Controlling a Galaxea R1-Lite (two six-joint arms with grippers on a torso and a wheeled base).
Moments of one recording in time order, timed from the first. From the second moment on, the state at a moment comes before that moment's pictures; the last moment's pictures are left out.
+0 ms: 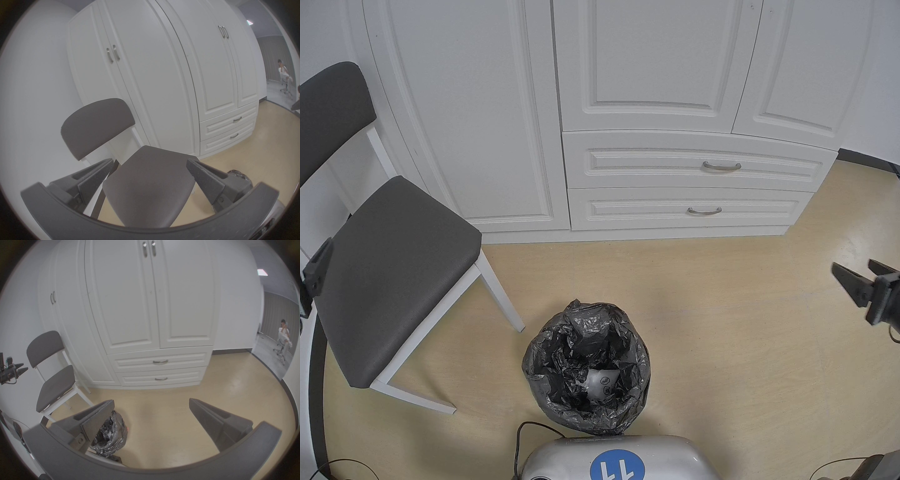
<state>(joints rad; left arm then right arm) -0.14 0.83 -0.55 -0.36 0.33 0.28 0.34 0.99 -0.50 -0.38 -0.24 0.10</state>
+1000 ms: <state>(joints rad) 0.01 0.03 -0.84 0.75 0.34 -0.06 0.00 0.03 -0.34 0.14 -0.27 0.17</state>
